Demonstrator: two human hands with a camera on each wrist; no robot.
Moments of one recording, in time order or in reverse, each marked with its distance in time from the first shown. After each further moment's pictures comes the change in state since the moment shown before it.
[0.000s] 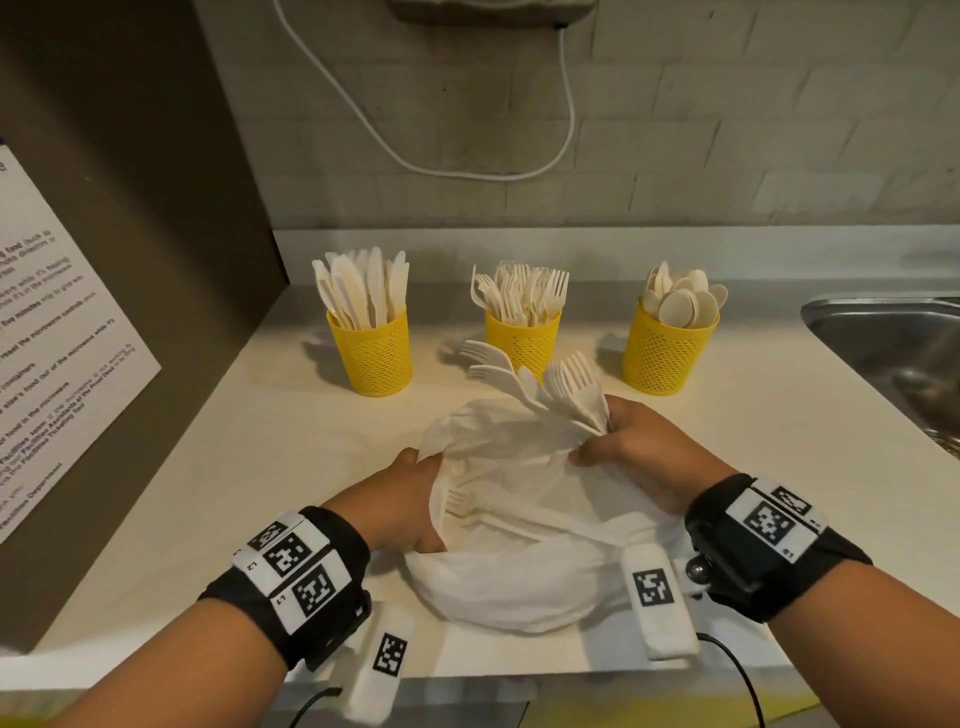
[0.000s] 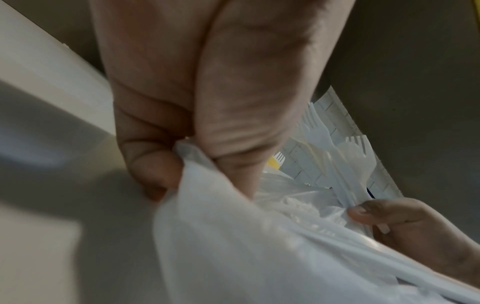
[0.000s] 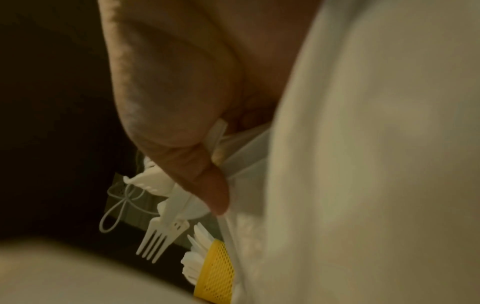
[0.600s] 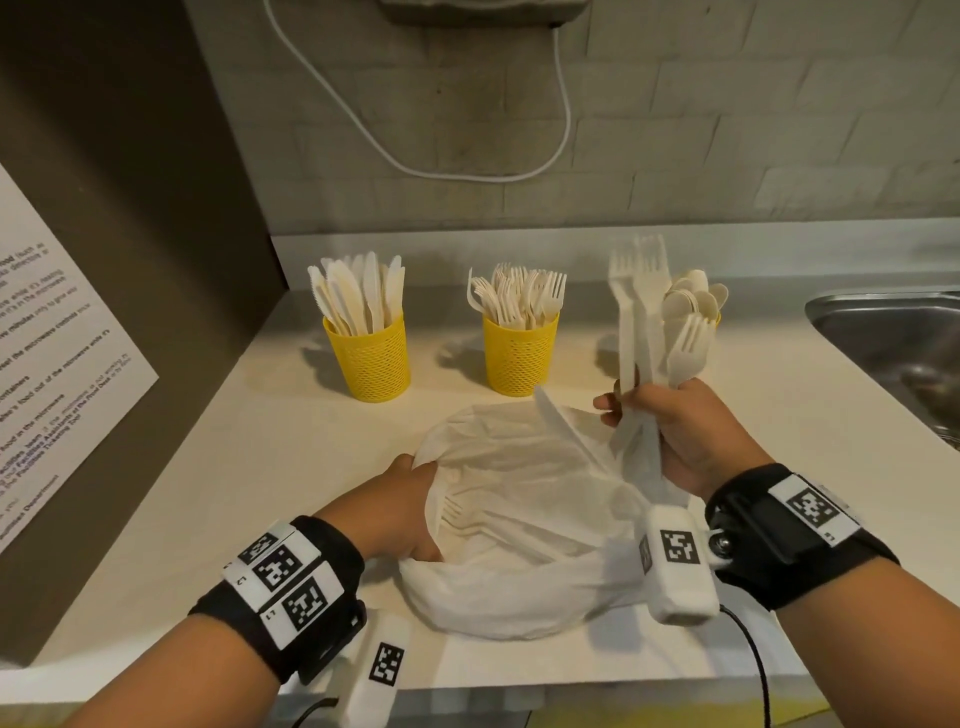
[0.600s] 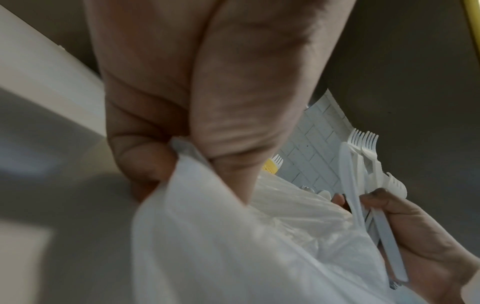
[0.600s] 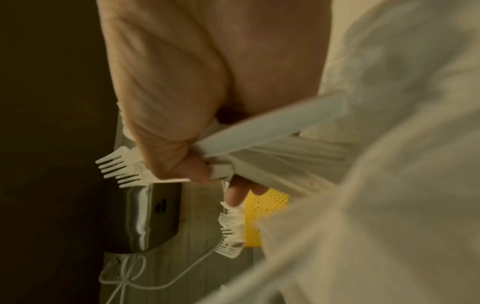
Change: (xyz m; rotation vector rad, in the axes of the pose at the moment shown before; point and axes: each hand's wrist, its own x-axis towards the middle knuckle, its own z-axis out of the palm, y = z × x) left_hand 0.001 0.000 -0.002 0.025 -0.010 -0.015; right_hand 0.007 0.001 -0.026 0.617 0.207 -0.078
